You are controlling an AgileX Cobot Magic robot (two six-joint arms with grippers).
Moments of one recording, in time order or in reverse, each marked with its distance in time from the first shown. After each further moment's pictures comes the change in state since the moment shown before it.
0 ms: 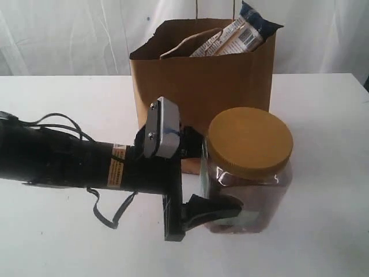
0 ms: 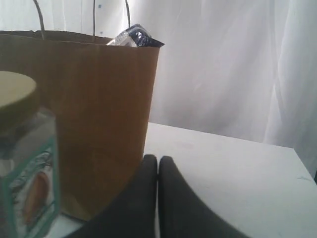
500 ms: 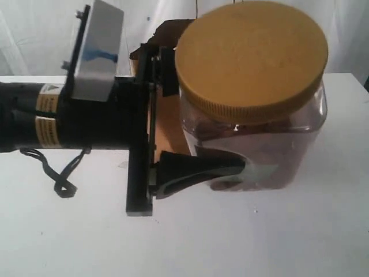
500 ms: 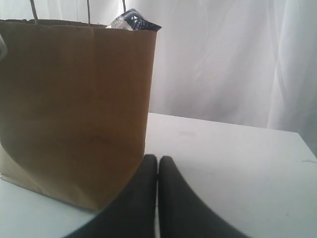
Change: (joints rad) left arm 0.000 -0.402 0.002 0.123 -0.010 -0.133; right arm 0.000 0.000 0.056 0.000 -0.042 0.043
